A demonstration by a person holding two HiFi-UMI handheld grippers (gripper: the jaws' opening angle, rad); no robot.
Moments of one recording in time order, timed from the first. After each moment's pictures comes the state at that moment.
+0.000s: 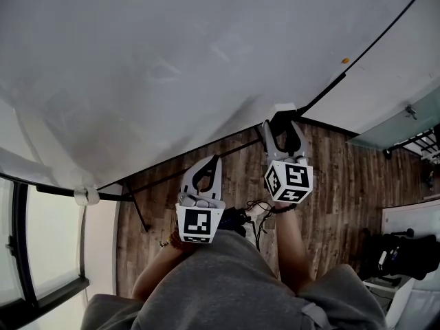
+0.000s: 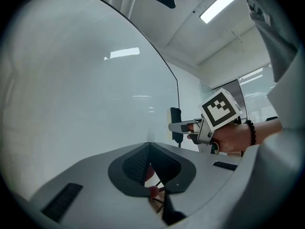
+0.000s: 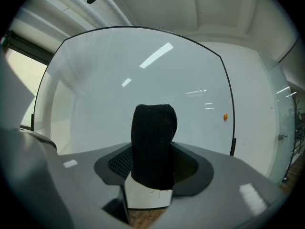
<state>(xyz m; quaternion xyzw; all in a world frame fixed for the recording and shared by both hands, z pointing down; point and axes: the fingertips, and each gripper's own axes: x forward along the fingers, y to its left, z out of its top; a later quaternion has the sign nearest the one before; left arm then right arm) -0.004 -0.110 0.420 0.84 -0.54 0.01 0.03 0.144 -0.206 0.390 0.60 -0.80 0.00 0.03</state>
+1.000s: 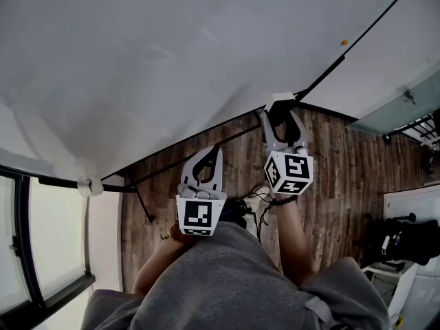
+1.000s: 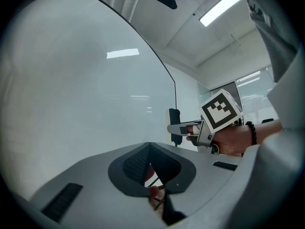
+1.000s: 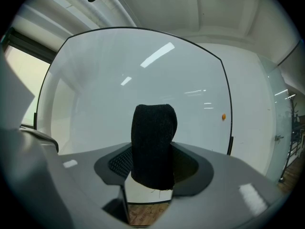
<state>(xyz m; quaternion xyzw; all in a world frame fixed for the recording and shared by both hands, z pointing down) -0.019 -0.080 0.422 0.85 -0.53 0.01 0.03 0.125 -0.171 0.396 0.61 -0.79 0.00 0.04</state>
